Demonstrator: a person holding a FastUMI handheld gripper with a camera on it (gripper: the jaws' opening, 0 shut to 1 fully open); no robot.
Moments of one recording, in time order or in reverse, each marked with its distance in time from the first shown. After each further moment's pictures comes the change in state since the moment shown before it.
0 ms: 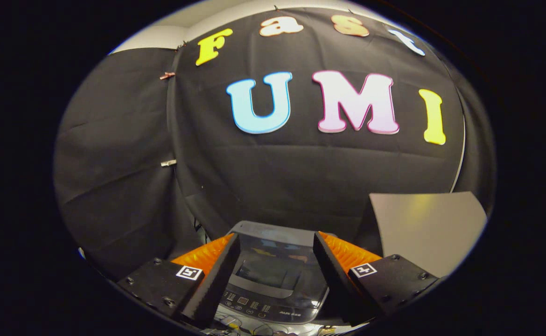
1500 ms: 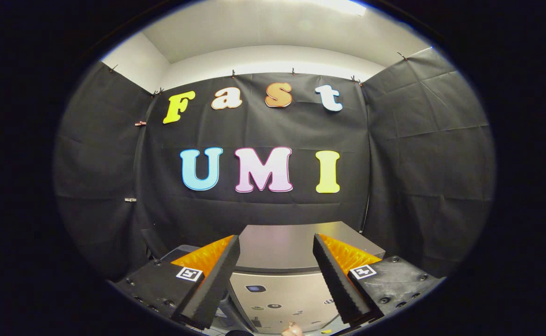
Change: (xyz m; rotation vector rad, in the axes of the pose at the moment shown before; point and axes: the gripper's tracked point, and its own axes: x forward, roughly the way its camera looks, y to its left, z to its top) arm -0.308 -0.166 0.007 -0.022 -0.363 -0.349
